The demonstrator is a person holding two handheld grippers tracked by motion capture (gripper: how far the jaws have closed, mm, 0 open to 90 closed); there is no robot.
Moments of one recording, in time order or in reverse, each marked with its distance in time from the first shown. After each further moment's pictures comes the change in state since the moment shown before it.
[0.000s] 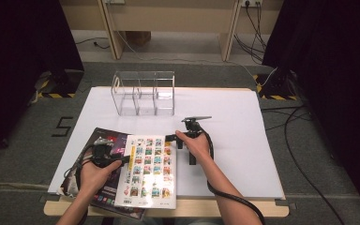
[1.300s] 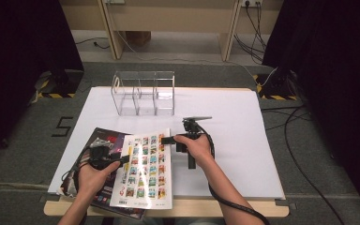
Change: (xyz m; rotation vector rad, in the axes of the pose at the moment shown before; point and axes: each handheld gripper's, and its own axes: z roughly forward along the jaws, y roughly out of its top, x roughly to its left) left arm 0.002 -0.007 -0.012 -0.098 -0.012 0.004; right arm 0.036 -0.010 -0.027 0.029 0.178 0.002
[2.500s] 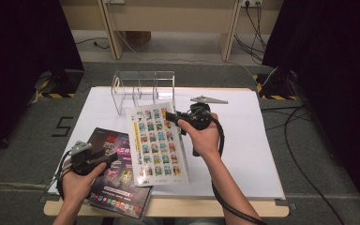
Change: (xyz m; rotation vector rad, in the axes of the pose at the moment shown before) left arm 0.014 -0.008 -0.035 -0.156 0.039 -0.006; right arm 0.098 0.015 -0.076 -0.359 -0.133 -0.403
